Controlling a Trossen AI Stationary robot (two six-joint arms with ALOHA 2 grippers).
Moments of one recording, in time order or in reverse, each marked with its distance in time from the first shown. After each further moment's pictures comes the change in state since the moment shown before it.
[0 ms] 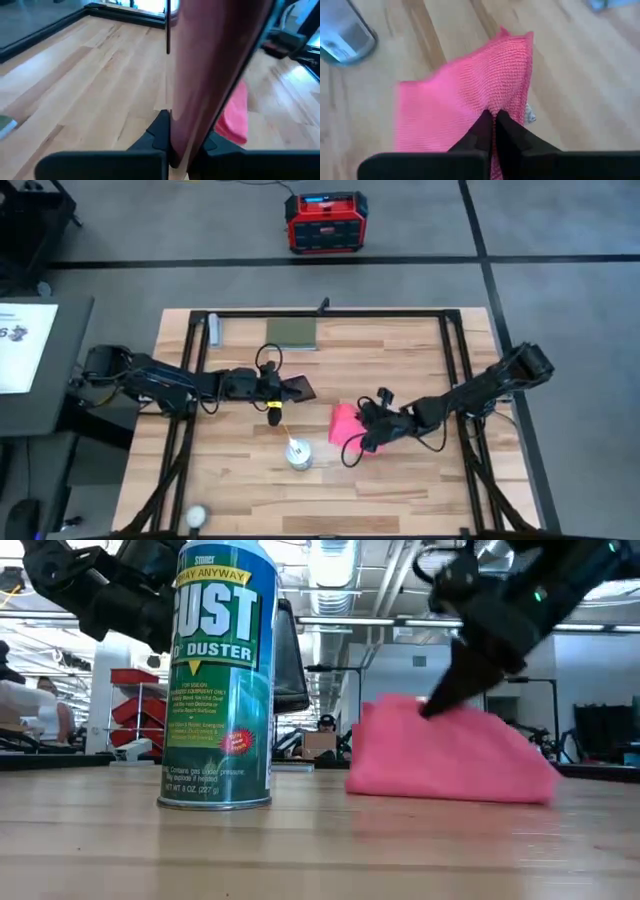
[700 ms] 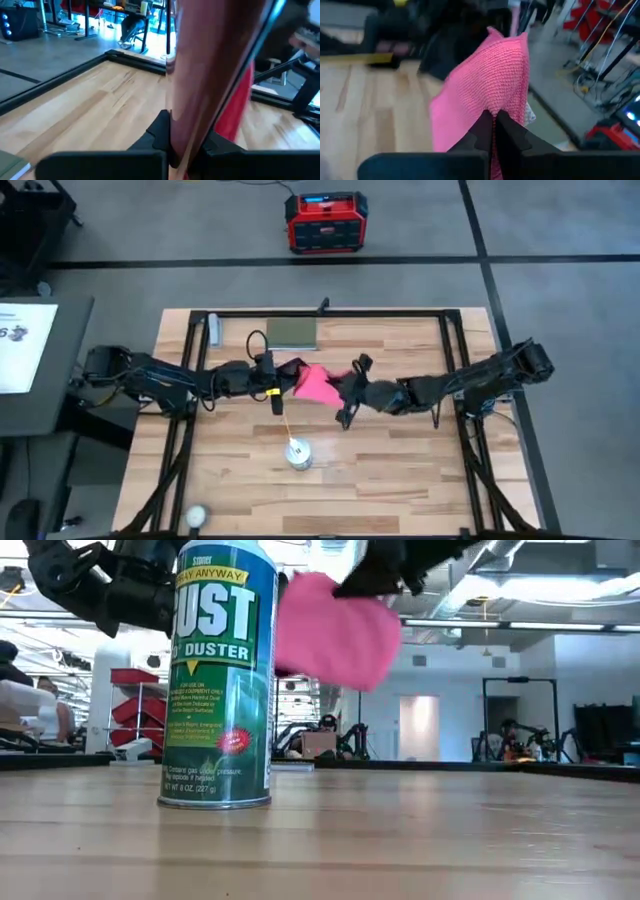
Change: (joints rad) left arm 0.022 0.000 0.000 0.214 -0.026 -0.044; right arm -0.196 -0.005 0.205 0.332 0.053 -0.515
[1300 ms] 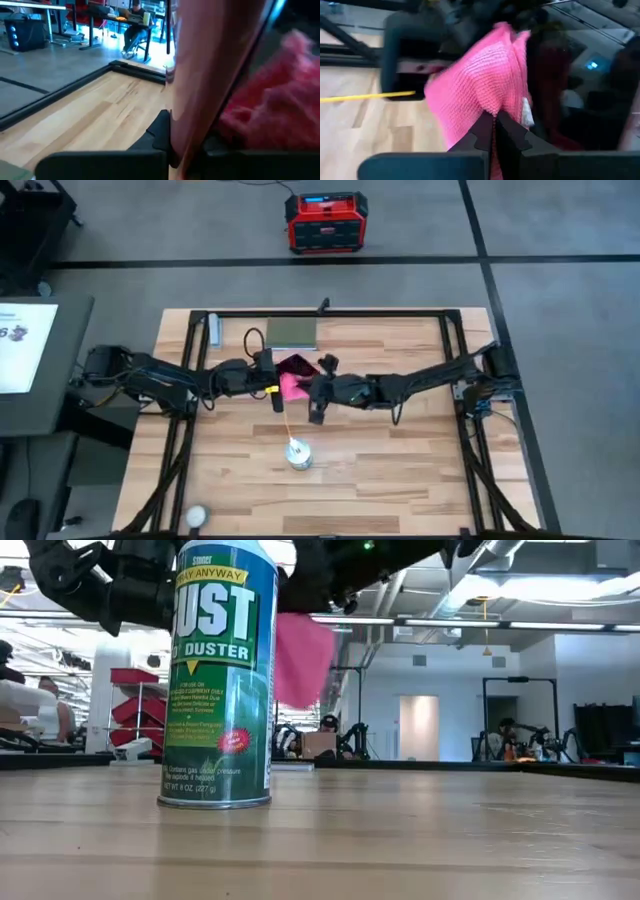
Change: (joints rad) left arm 0.014 0.000 0.000 0.032 -0.014 0.014; right arm -0.052 0.279 0.212 0.071 -0.193 -0.067
